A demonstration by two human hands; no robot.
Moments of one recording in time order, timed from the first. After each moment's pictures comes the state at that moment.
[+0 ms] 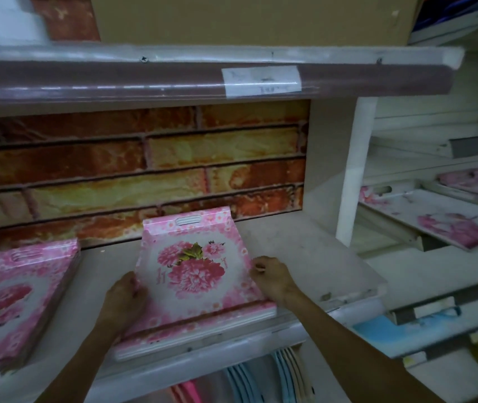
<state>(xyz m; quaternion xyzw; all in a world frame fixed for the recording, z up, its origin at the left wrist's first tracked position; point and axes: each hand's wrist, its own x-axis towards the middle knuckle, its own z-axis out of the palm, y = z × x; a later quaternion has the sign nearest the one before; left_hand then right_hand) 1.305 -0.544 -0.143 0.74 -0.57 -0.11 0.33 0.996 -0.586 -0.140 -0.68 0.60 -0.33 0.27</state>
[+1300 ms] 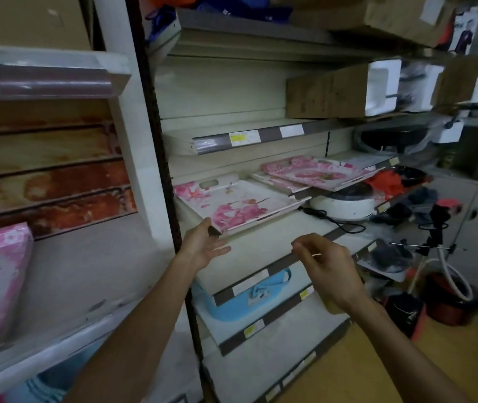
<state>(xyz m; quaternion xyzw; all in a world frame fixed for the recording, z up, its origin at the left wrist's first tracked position) 0.691 -0.560 -0.088 0.41 -0.33 -0.73 0.44 0.485 -0.392 -0.103 -0.60 0.64 -0.47 0.05</state>
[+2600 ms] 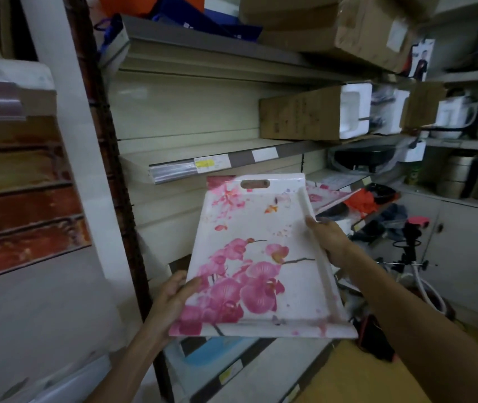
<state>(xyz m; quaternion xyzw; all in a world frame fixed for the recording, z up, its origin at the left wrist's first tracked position) 0.677 -0.559 -0.122 0.36 -0.54 -0.64 0.41 0.355 -0.515 -0.057 -0.33 0.68 -0.57 0.33</state>
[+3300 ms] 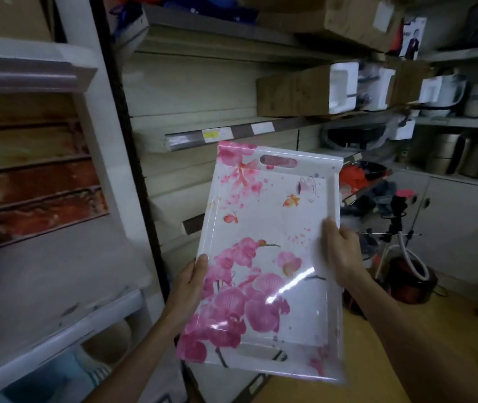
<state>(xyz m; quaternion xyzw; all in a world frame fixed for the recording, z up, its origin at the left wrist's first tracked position) 0.713 -0.452 -0.138 0.40 -0.69 -0.46 0.39 0.430 -0.383 -0.115 -0.29 0.67 -0.65 0.20</state>
